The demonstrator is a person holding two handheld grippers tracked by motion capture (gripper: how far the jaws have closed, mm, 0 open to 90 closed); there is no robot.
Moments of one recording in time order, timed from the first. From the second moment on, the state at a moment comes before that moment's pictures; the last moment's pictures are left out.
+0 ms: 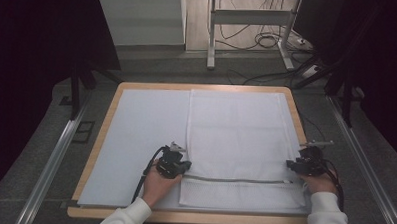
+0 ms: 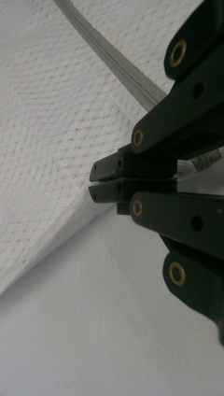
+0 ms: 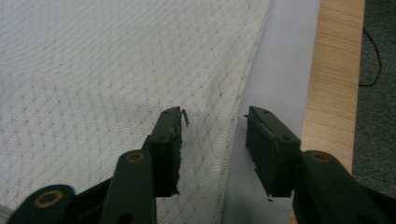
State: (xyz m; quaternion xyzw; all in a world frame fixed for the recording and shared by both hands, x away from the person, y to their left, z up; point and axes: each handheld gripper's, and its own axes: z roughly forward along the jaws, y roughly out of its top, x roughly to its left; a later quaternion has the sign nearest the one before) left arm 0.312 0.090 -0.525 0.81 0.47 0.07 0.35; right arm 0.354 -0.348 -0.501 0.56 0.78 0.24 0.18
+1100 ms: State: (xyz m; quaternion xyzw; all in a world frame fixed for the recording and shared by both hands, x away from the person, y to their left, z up) left arm 0.314 0.100 -0.524 0.80 0.48 0.07 0.35; right arm 0.355 -0.337 -0.501 0.55 0.78 0.25 0.16
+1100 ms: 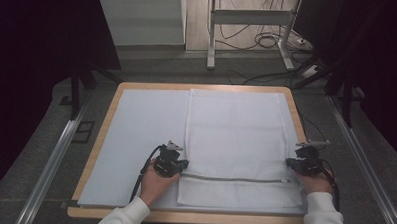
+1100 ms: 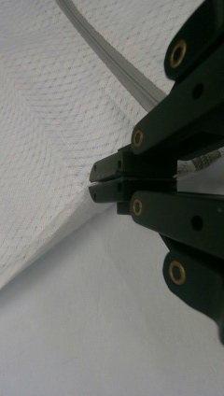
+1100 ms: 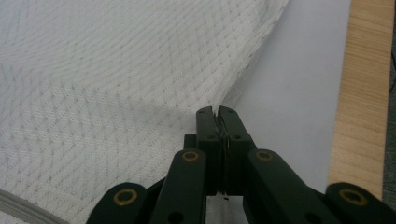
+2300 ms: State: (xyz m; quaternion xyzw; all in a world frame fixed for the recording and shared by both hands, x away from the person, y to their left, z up) left arm 0.309 0.143 -0.519 0.79 0.50 0.07 0.35; right arm 0.355 -0.309 -0.502 0.52 0.79 0.30 0.15
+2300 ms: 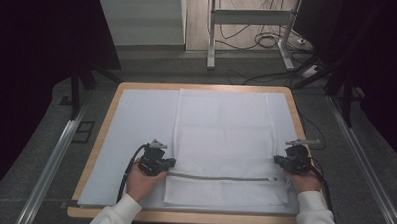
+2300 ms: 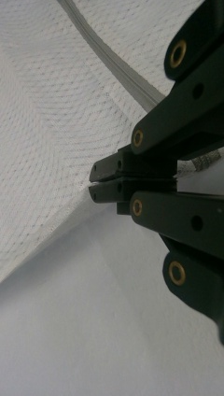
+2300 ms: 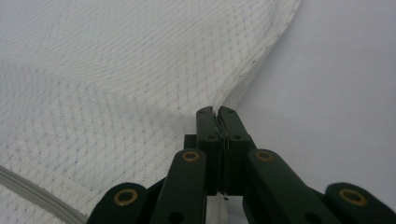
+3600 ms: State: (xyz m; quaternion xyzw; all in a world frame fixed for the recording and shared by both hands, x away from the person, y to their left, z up) left arm 0.296 0.203 -0.527 0.77 0.53 0.08 0.34; right arm 0.354 -0.251 -0.507 0.49 0.80 0.33 0.12
